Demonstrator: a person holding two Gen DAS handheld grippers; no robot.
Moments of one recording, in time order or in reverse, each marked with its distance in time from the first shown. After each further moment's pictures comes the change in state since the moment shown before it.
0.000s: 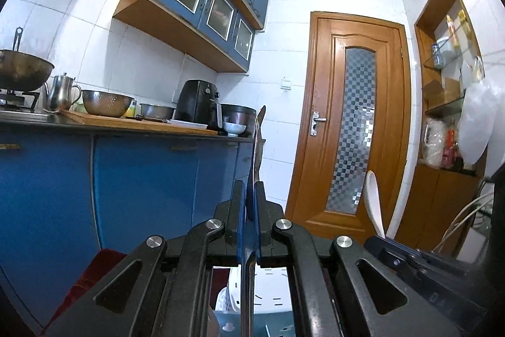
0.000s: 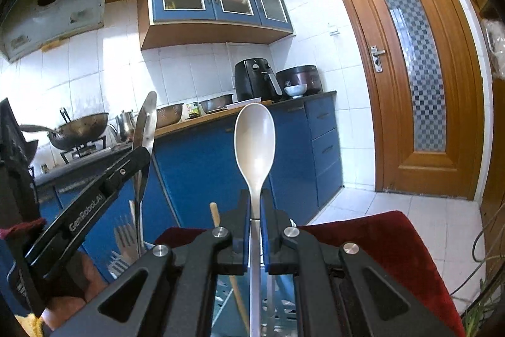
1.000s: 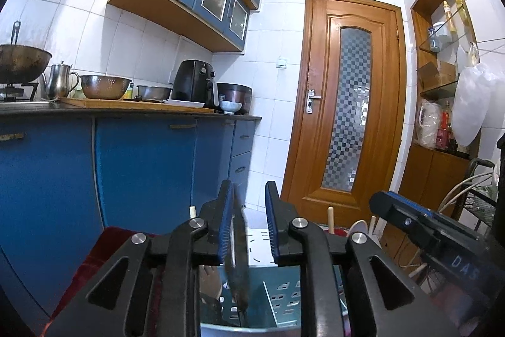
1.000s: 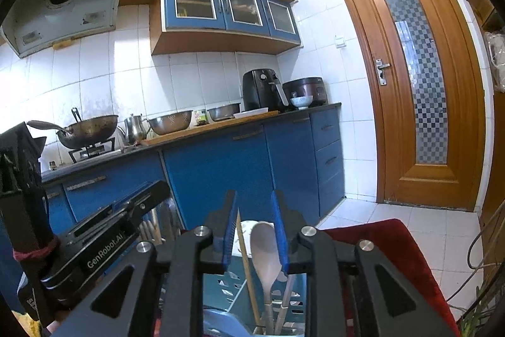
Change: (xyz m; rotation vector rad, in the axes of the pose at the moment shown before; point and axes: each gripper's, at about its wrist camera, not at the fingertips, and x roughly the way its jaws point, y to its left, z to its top) left arm -0.028 0.000 -0.009 0.014 0.107 -0.019; right arm -0.036 0.010 0.009 -0.003 -0.045 0.036
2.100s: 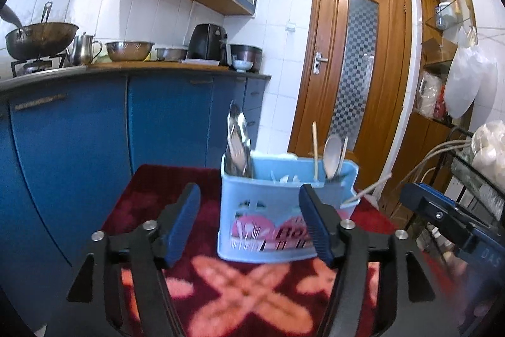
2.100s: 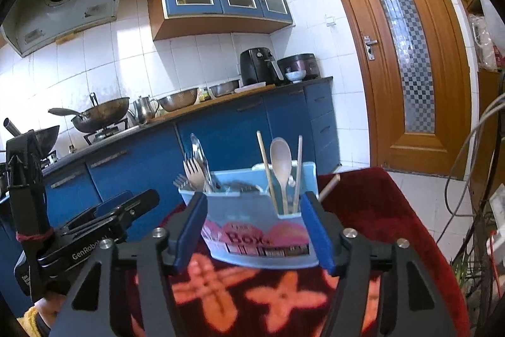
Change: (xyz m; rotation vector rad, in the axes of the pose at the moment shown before) left arm -0.122 0.007 -0.039 -0.015 0.213 0.056; right arm -0.102 0.032 -0.049 0.046 0.136 -0.035
